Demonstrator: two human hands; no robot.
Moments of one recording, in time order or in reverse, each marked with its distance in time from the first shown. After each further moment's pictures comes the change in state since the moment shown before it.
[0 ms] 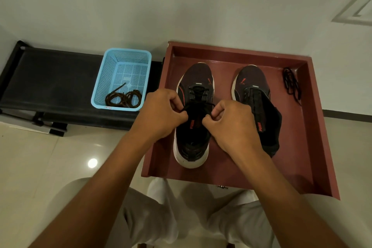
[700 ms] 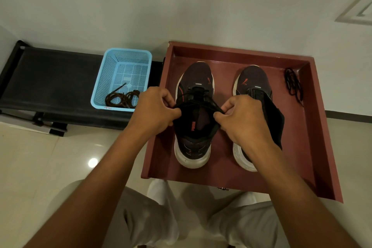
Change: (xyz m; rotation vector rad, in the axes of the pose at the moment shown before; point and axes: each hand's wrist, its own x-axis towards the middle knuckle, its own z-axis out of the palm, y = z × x) left_hand 0.008 -0.005 -0.008 -0.066 0.006 -0.148; right_hand 0.021 0.012 -0.009 0.069 -0.043 0.118
